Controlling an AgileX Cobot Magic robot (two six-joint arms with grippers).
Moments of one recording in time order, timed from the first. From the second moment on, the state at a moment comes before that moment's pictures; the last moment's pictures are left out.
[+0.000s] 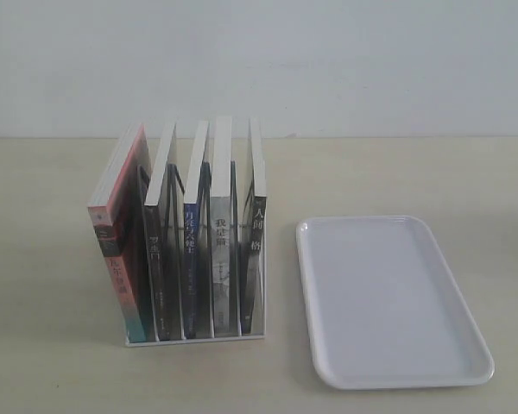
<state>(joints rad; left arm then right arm) -0.08 0.00 0.00 -0.12 0.34 0.00 0.18 0.67 -0.76 0.54 0.91 -0.28</state>
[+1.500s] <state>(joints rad) -0.08 0.00 0.00 -0.12 0.34 0.00 0.85 1.62 -1.63 -0.15 1.14 0.41</state>
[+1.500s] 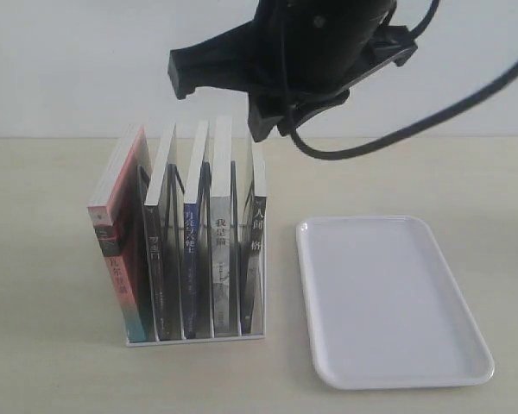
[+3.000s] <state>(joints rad) -0.08 0.00 0.00 -0.12 0.34 0.00 0.85 1.90 -1.73 -0.33 1.14 0.58</state>
